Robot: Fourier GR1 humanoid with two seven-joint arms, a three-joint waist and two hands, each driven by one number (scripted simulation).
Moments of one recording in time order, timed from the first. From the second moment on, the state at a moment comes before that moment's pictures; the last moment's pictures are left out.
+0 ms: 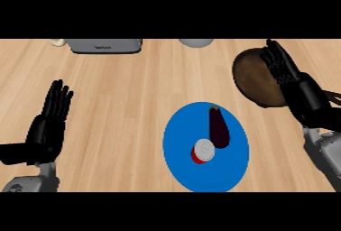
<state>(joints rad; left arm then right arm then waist) -0.07 0.24 0.00 -1.53 0.19 0.13 -0.16 -0.40 -0.58 0.30 -1.50 -0.39 -0.09 -0.21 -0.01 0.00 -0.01</state>
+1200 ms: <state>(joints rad) -0.18 0.30 0.02 -1.48 0.12 0.17 0.05 0.23 -0.88 0.38 -2.06 0.12 -0.47 0.07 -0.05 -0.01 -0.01</state>
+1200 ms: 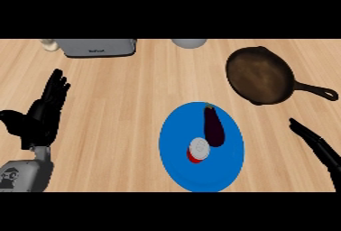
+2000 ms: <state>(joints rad) -0.21 0.26 -0.01 -1.47 0.10 0.15 0.06 -0.21 -0.99 0.38 -2.40 0.12 -0.17 0.90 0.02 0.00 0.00</state>
